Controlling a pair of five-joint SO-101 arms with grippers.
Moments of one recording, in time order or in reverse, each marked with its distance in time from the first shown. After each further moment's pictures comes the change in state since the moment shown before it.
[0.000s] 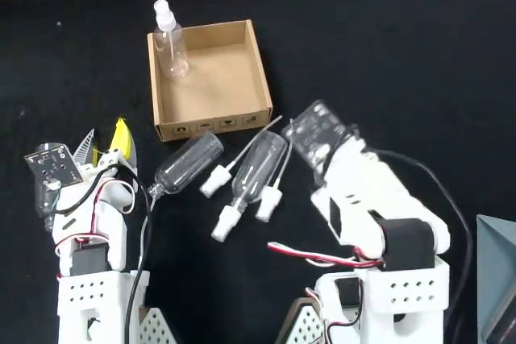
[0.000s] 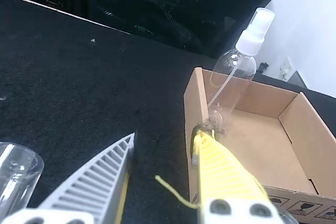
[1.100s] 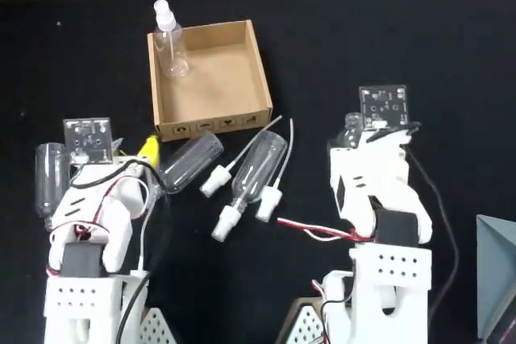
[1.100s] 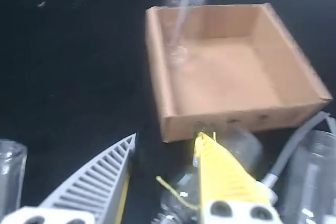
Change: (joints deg) left arm 10.1 0.0 -22.1 36.3 -11.6; right arm 10.2 0.1 21.7 -31.5 -26.9
